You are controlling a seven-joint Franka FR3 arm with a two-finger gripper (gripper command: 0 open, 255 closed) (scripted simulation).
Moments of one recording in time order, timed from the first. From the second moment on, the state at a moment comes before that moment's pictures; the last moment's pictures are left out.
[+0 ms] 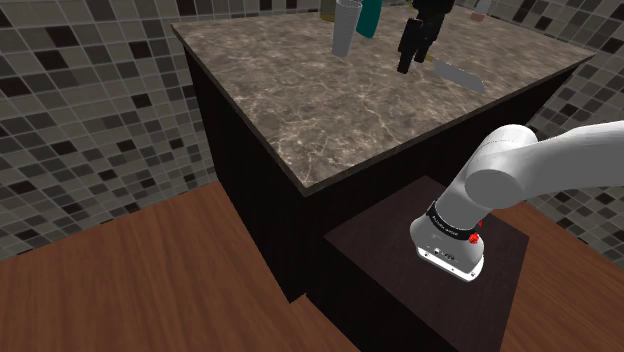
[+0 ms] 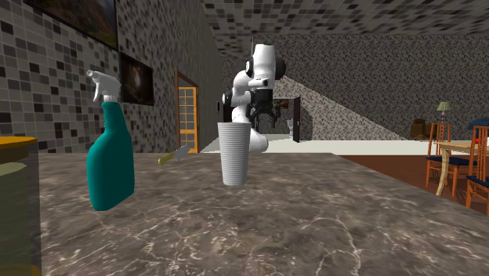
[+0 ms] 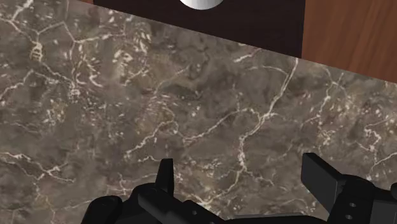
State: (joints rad) arm 0.02 -0.82 -0.02 -2.33 -0.01 1.46 -0.02
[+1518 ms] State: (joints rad) arm -0.05 -0.06 -0.27 -1.62 0.05 1.53 -0.26
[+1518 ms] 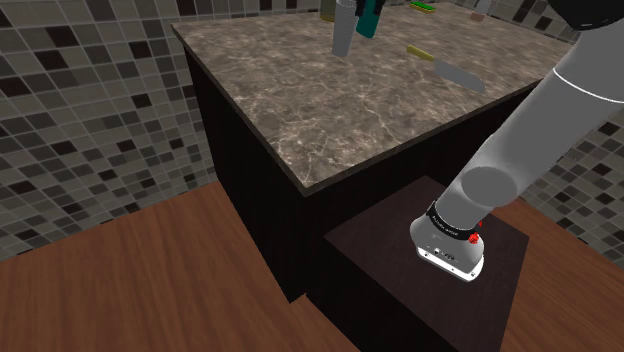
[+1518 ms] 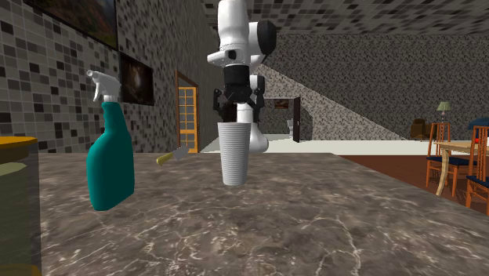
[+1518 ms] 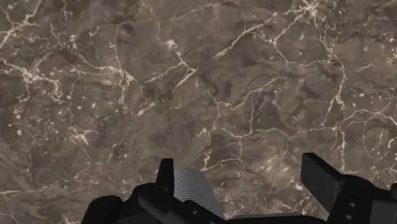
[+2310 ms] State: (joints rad) arm -0.17 0.36 -0.33 -1.09 0.20 1.40 -0.35
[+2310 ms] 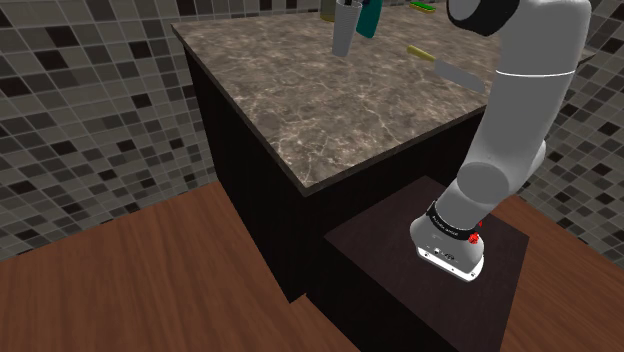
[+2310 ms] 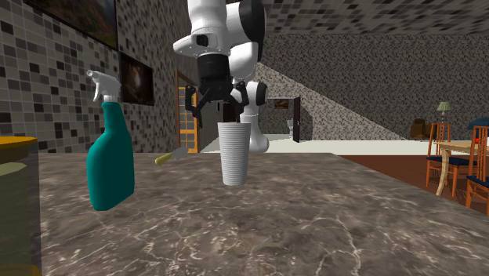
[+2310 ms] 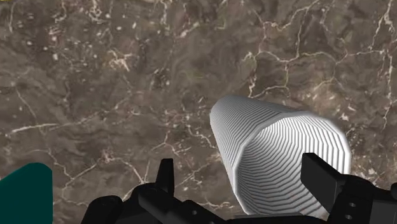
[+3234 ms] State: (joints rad) arm -0.15 0.32 -0.33 -1.21 0.19 1.48 -0.35
